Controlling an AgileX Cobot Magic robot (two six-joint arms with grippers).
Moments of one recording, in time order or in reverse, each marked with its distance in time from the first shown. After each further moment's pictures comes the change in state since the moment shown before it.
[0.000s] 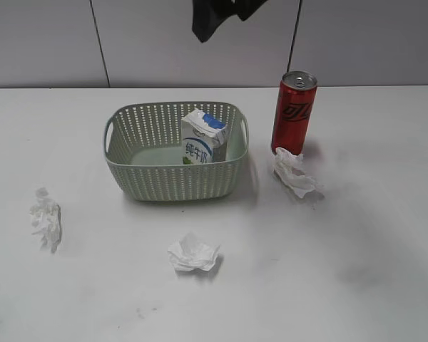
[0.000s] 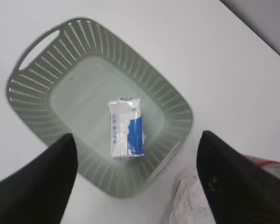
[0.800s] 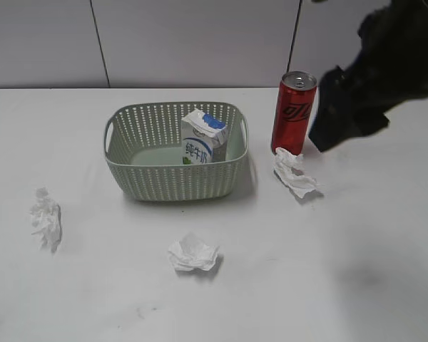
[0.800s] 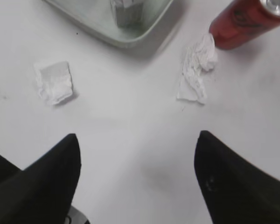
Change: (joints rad) left arm 0.000 0.000 0.000 0.000 0.000 0.000; right arm -0.033 -0.585 0.836 -0.019 -0.107 0.100
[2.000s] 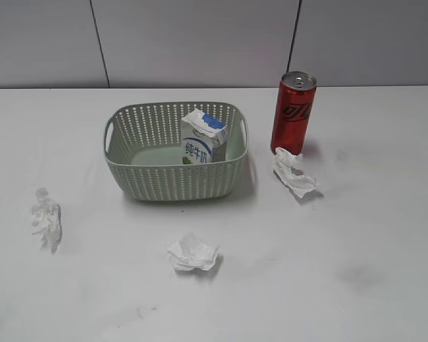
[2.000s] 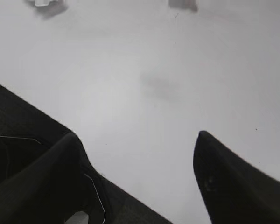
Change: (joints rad) left arm 0.000 0.000 0.000 0.000 0.000 0.000; right arm -0.001 -0.993 0.853 -0.054 -0.199 0.069
